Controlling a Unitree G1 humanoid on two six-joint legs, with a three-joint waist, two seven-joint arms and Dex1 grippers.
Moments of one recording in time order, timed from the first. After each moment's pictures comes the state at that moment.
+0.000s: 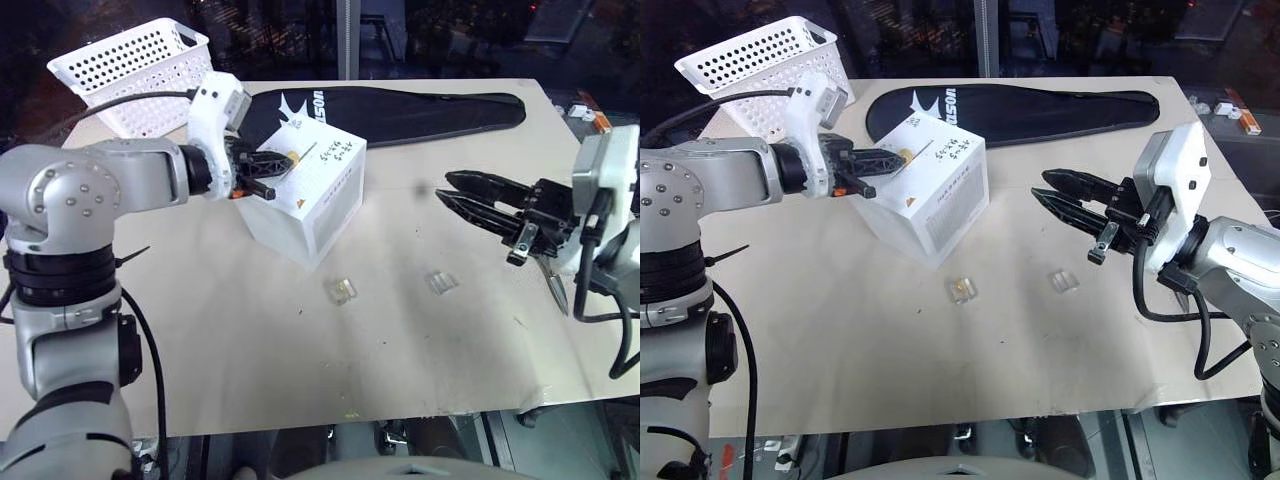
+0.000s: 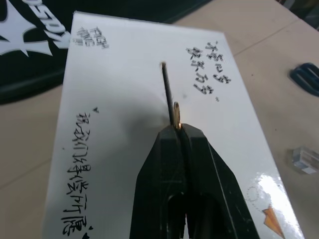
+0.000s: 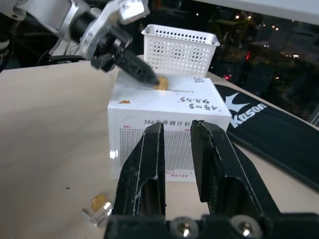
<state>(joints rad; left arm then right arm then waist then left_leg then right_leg) -0.91 0.82 0.12 -0.14 -0.97 1.40 -0.28 -0.38 -0.82 -0.25 -0.76 0.97 0.76 0.49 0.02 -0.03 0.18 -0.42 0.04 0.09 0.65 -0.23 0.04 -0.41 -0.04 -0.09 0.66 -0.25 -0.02</state>
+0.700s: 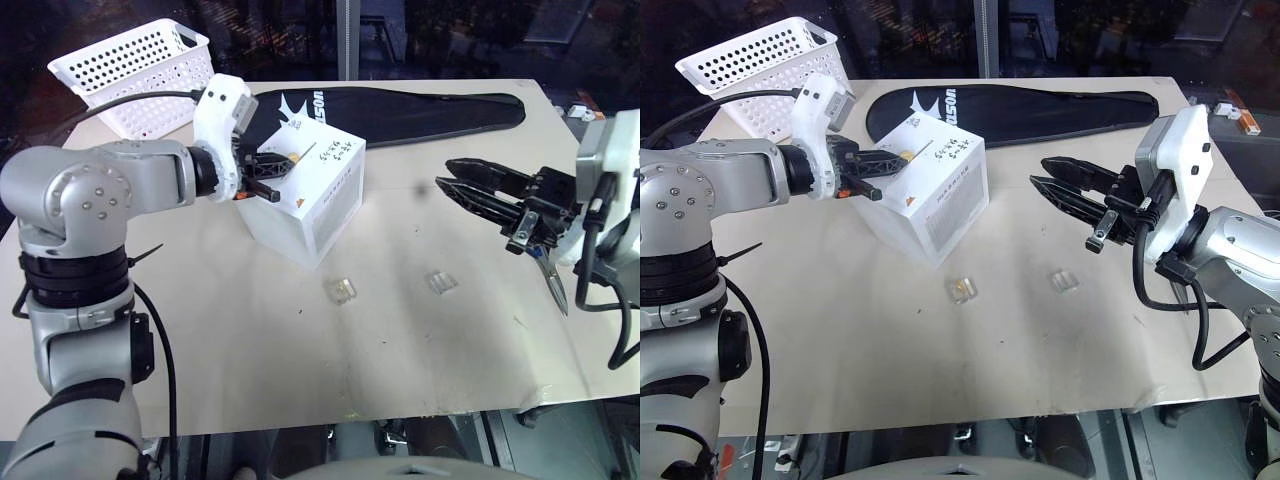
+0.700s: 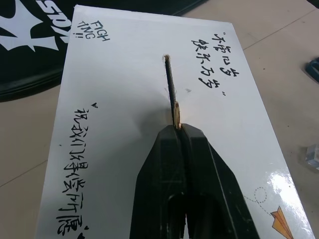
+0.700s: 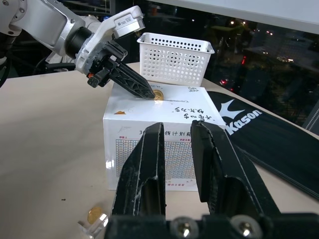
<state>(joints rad) -0.91 0.77 0.12 -0.19 -0.86 1.43 -0.30 -0.42 -0.82 -0.24 -0.75 1.00 0.77 0.44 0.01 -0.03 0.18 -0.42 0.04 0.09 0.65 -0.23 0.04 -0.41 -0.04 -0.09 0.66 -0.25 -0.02</state>
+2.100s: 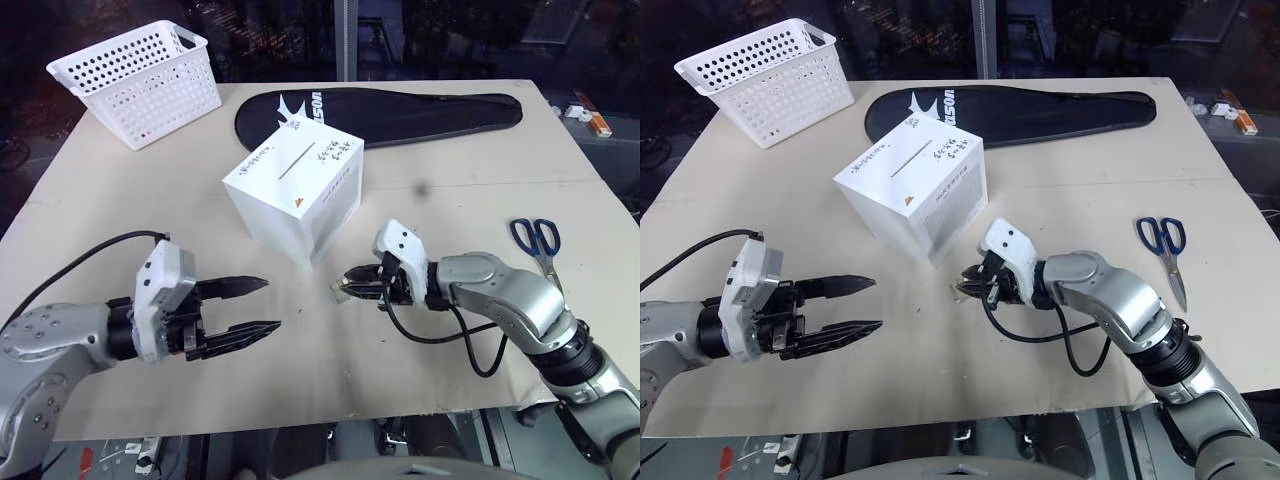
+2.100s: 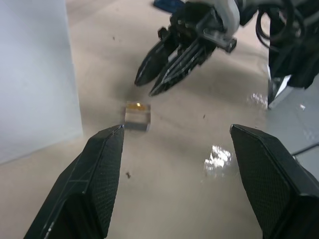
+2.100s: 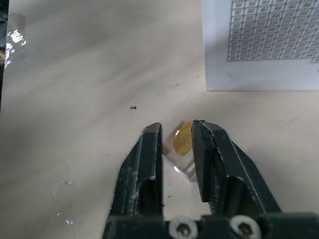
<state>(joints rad) 0.20 0.90 0.50 -0.63 -0.78 0.70 -1.11 -0.55 -0.47 0.45 -0.38 0.54 0.90 0.61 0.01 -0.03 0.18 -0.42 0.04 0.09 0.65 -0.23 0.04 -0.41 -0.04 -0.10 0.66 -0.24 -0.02</state>
